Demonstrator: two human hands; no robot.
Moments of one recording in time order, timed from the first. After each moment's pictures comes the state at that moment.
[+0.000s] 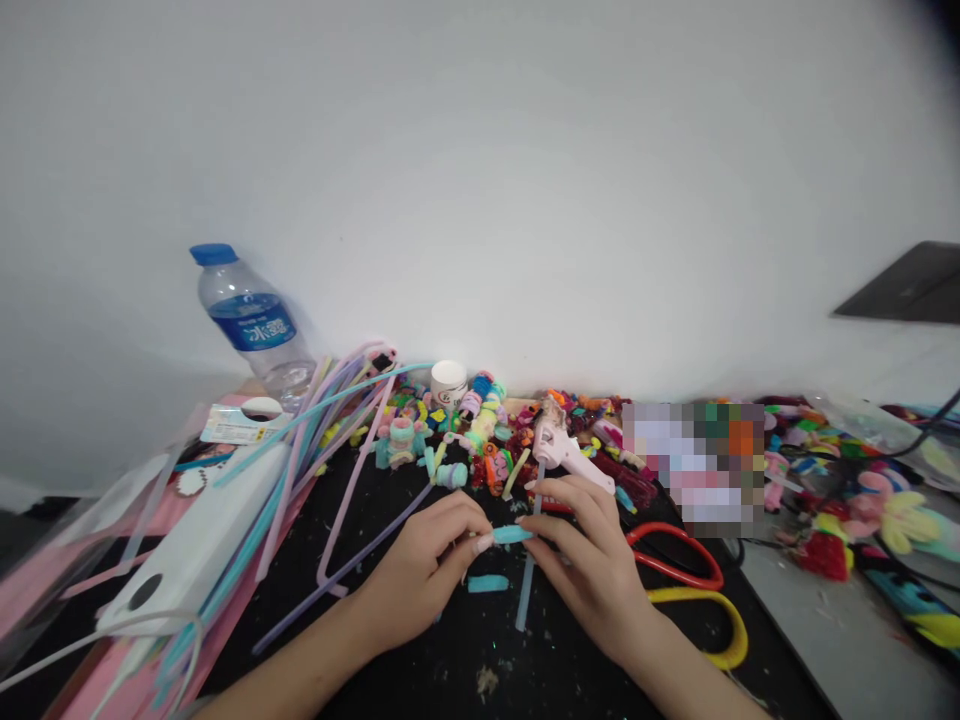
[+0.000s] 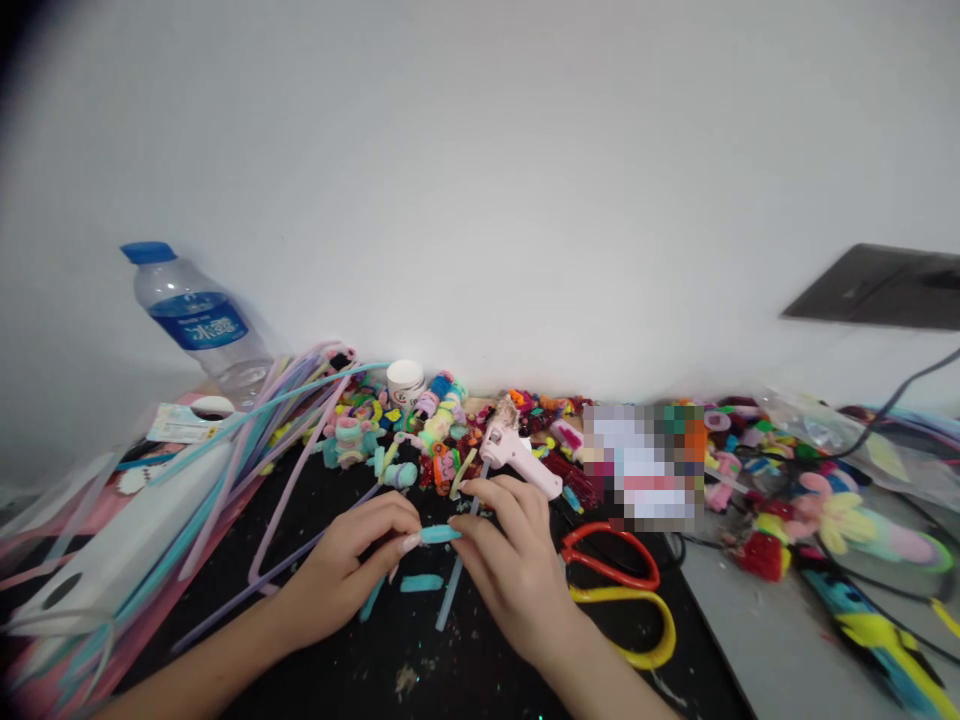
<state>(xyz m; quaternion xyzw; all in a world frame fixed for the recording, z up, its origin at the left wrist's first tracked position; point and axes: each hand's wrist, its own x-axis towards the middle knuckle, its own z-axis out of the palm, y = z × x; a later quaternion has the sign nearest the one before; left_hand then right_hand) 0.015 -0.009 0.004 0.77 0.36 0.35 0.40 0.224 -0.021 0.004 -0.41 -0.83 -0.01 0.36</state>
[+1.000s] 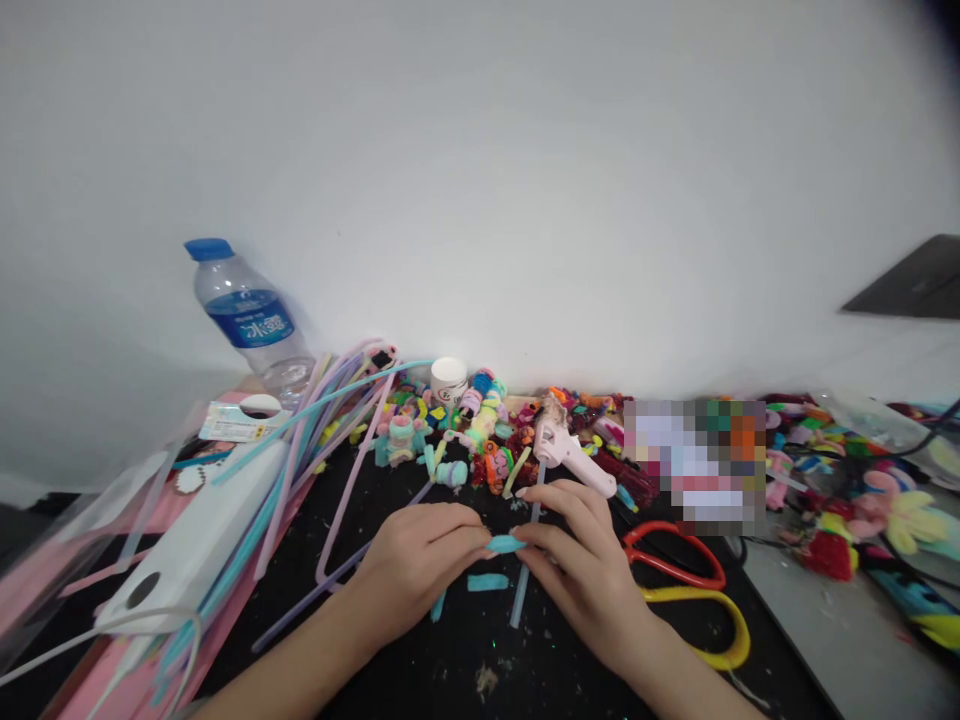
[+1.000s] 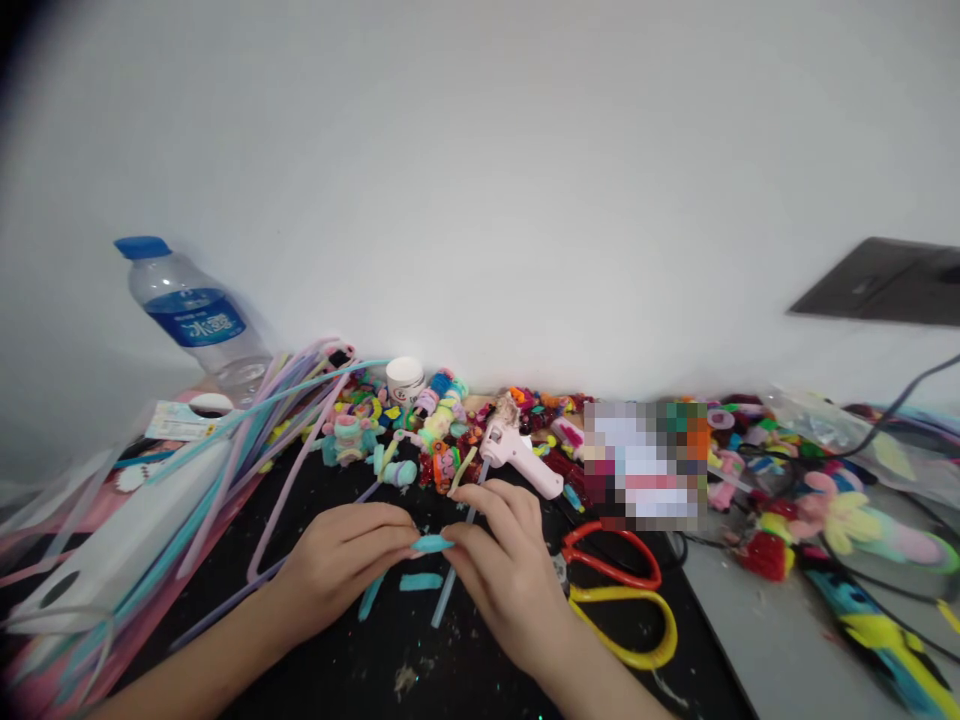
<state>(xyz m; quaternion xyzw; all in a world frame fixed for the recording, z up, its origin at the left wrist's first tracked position) 0.008 -0.006 -0.002 0.87 0.30 0.37 0.09 0.221 -0.024 0.002 -0.39 -0.85 0.03 0.35</state>
